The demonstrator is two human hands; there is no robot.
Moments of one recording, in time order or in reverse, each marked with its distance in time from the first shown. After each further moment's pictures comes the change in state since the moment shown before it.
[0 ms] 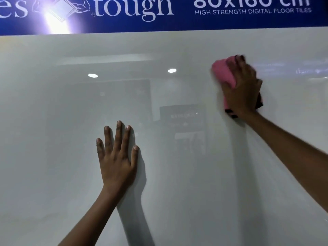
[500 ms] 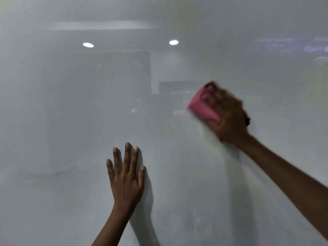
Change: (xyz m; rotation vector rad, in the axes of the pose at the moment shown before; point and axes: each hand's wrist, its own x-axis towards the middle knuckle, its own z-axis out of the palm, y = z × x) left_hand -0.145 0.009 0.003 -0.004 -0.100 -0.006; right_hand -0.144 -0.001 -0.015 0.041 -0.237 -0.418
